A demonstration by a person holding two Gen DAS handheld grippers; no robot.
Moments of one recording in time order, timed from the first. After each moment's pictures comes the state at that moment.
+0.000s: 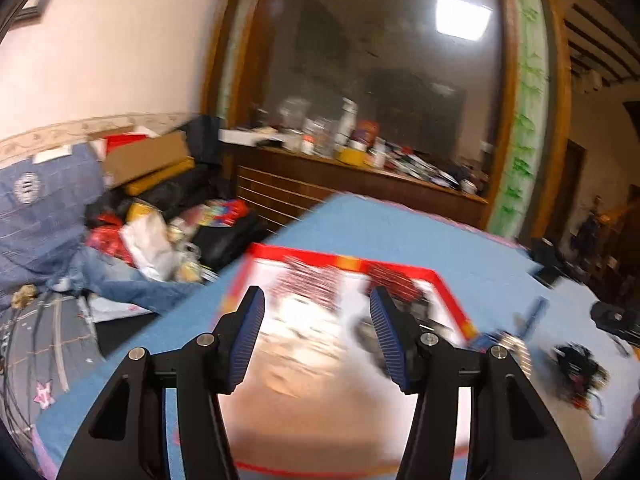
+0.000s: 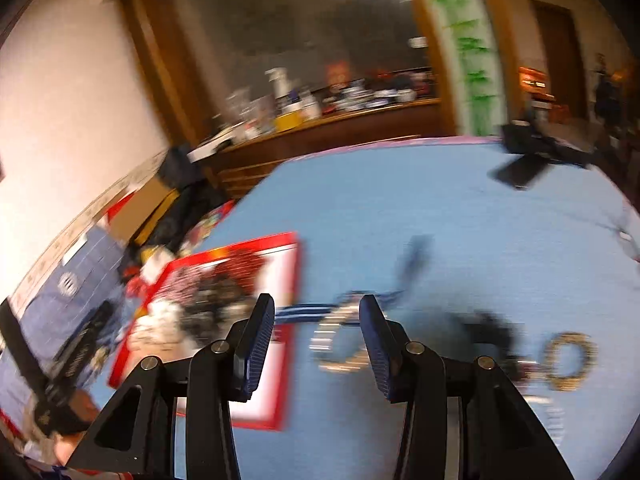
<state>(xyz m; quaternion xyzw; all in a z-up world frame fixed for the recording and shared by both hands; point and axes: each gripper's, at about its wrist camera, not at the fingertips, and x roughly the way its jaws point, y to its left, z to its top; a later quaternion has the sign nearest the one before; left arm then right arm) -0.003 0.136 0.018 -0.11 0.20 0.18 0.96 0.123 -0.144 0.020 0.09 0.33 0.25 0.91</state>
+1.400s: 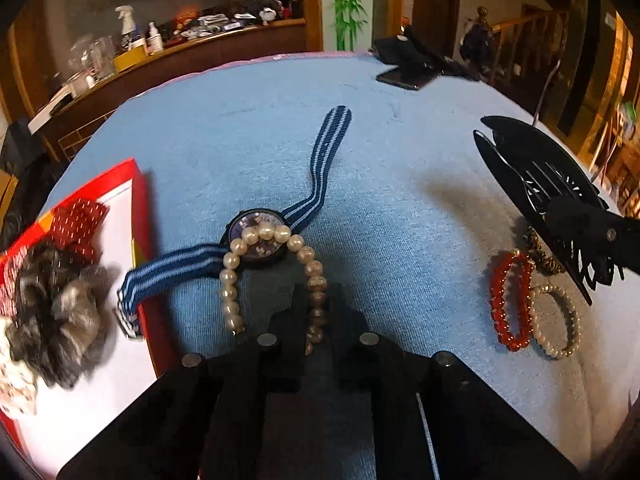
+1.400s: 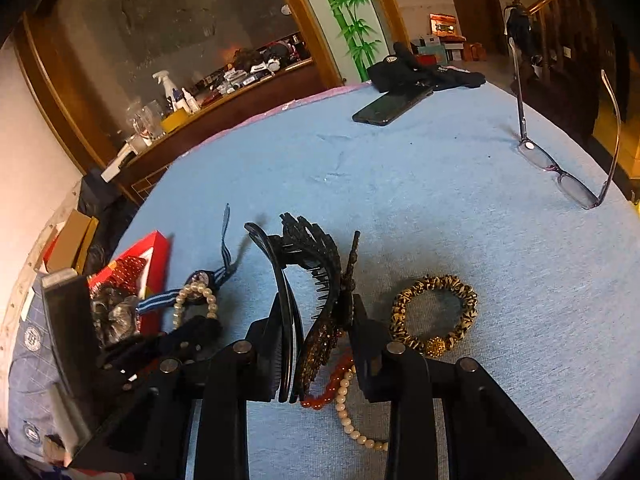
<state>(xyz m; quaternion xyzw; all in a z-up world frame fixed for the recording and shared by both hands) 0.155 -0.068 -0.058 0.03 0.44 -0.05 0.90 0.145 -0.243 -0.018 0.14 0.41 0.12 0.89</state>
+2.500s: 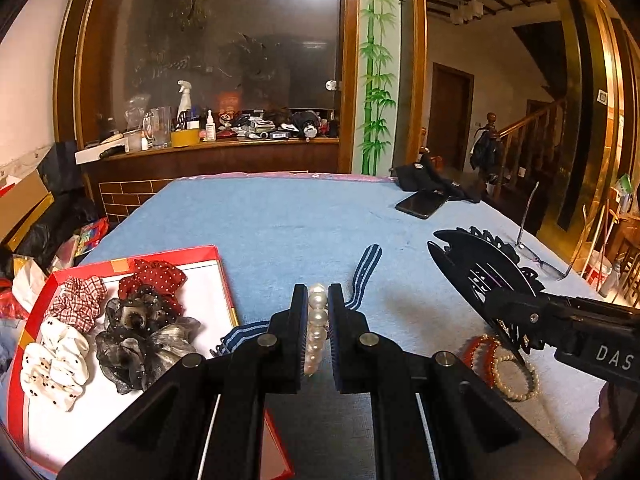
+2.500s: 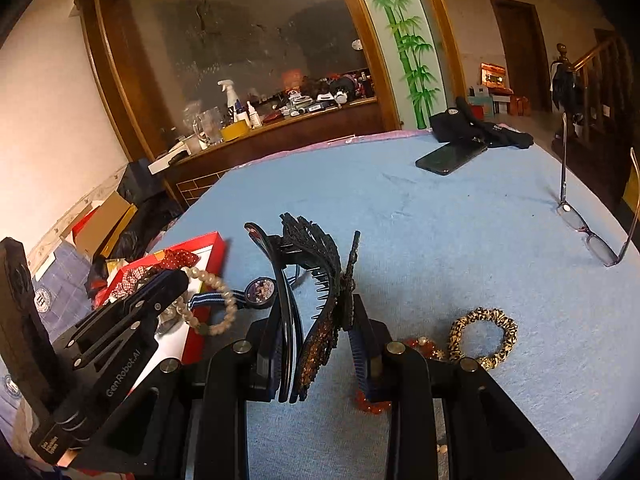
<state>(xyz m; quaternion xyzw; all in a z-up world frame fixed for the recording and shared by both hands) 0.094 -0.032 0.007 -0.02 0.25 -0.01 0.97 0.119 -0.205 0.003 0.09 0.33 0.20 0.92</state>
